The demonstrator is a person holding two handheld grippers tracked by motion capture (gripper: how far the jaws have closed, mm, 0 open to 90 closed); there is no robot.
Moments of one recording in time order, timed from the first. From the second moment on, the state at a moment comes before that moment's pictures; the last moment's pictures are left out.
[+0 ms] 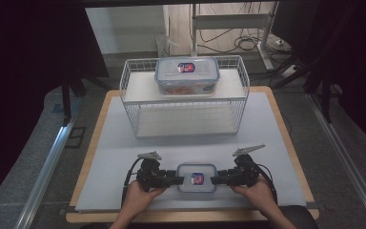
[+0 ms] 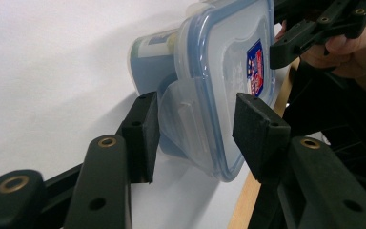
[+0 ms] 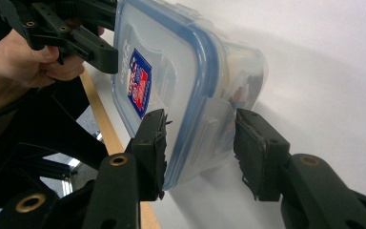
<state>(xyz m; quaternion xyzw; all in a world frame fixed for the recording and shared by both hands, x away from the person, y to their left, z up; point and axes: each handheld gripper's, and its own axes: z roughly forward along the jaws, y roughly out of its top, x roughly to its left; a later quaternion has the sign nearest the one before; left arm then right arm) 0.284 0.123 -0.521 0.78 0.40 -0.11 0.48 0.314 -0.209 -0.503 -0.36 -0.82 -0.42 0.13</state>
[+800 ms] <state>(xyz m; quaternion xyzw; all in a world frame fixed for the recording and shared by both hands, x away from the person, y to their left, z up) 0.295 0.122 -0.496 0.75 0.42 -0.09 0.50 0.325 -0.212 -0.482 -0.37 -0.79 -0.47 0.11</state>
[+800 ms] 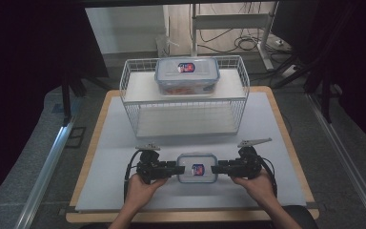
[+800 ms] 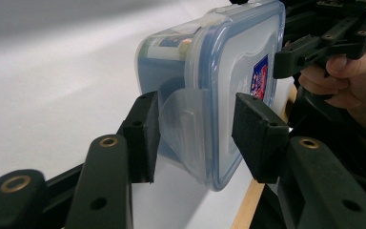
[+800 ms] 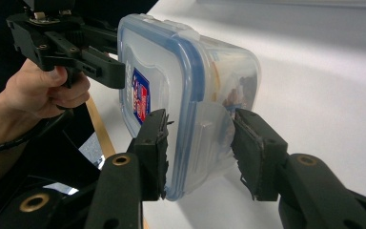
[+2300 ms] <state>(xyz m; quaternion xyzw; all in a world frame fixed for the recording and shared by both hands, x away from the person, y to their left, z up) 0.342 0.136 -0.363 0.75 0.39 0.02 0.53 0.377 -0.194 -0.358 -0.32 -0.78 -0.54 0.03</state>
